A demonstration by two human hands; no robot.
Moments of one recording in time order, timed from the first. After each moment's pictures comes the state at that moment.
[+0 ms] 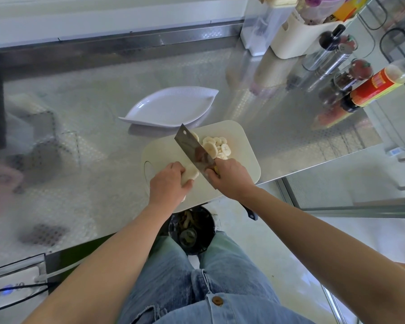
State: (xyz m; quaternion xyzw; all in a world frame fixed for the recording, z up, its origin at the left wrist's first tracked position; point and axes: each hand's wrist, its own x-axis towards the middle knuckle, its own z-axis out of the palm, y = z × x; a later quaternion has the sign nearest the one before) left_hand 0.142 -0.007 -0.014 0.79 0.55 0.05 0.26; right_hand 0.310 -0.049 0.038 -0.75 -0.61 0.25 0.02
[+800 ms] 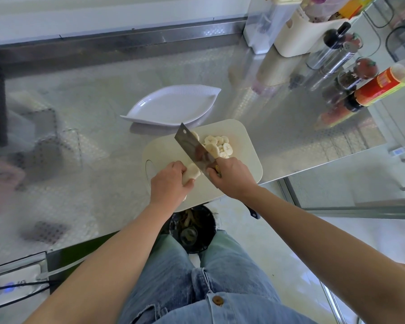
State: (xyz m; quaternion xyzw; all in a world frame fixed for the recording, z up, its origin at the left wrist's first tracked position) left_hand 0.142 -0.007 -0.014 0.79 0.56 0.05 0.25; right_hand 0.311 -0.048 0.034 -0.75 -0.61 0.24 0.03
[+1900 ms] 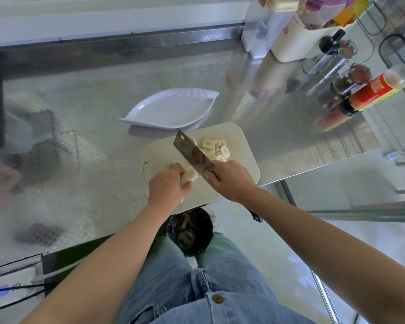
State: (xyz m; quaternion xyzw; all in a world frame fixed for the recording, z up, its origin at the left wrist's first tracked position) left_hand 0.143 -0.005 -0.013 0.79 0.56 0.04 0.25; right_hand 0.315 -0.049 0.037 -0.73 -0.64 0.23 0.03
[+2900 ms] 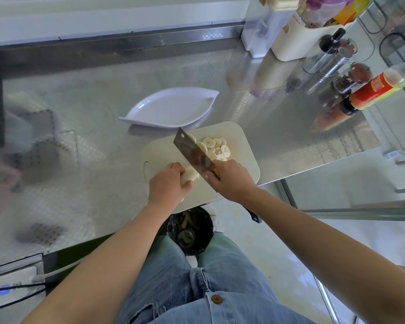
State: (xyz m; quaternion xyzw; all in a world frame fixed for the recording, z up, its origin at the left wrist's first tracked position) left_hand 0.143 -0.006 -0.011 0.79 0.56 0.05 0.26; right_hand 0.312 -0.050 0.041 -0.74 -0.63 0.24 0.02
